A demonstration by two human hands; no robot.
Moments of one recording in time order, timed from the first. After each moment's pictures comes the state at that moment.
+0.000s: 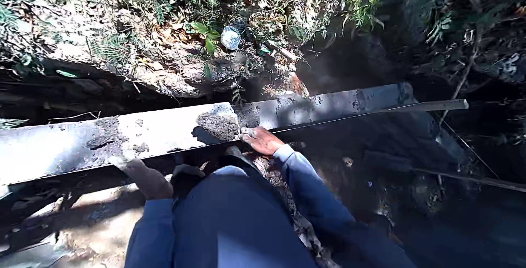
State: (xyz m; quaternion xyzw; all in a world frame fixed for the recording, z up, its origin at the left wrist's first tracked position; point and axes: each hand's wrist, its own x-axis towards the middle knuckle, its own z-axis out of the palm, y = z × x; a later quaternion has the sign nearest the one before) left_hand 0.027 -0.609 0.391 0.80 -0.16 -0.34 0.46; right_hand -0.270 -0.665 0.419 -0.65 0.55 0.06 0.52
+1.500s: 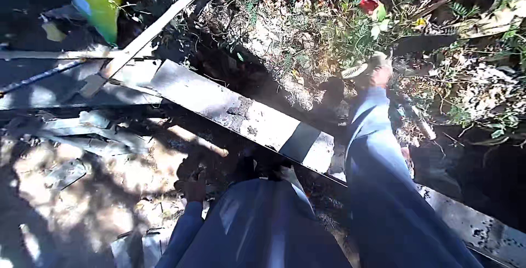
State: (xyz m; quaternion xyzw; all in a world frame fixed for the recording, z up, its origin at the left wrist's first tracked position) left_hand 0.191 -0.434 0.337 0.91 -0.02 -0.35 0.23; right_hand -0.122 -0.974 0.365 -0.33 0.56 -0.56 0.51
